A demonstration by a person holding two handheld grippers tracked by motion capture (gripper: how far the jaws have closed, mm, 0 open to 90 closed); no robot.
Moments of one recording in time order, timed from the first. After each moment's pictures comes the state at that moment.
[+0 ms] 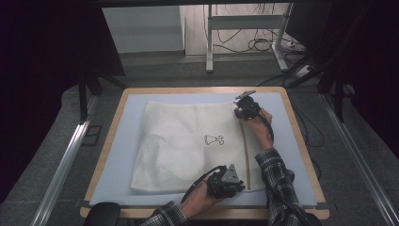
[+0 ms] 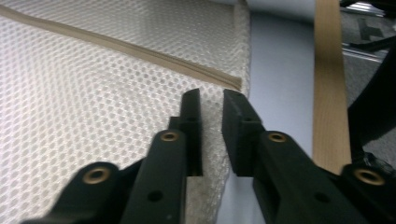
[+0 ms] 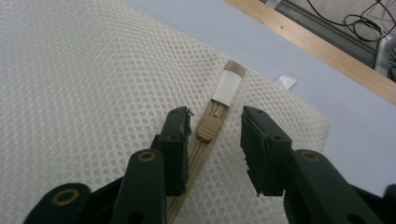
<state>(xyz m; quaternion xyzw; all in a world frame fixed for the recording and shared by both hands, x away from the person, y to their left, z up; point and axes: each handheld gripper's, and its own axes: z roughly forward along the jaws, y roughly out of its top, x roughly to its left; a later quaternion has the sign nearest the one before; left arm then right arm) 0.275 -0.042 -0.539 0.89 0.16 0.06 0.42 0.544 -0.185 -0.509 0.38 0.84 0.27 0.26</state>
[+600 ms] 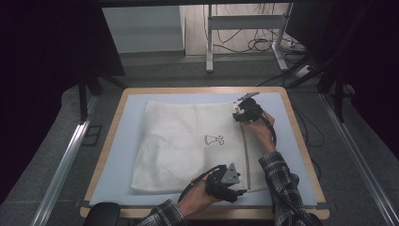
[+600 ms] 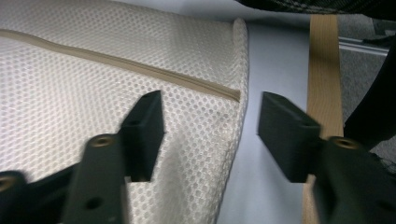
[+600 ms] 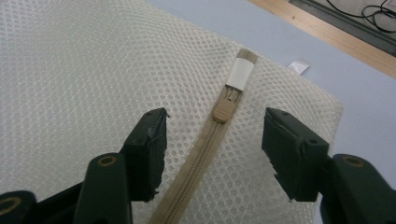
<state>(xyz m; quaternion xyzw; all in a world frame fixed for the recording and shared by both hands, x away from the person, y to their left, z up) 0.270 -0.036 -0.521 0.89 0.15 0.08 0.43 0.533 -0.190 -0.507 0.39 0.84 0.29 0.23</state>
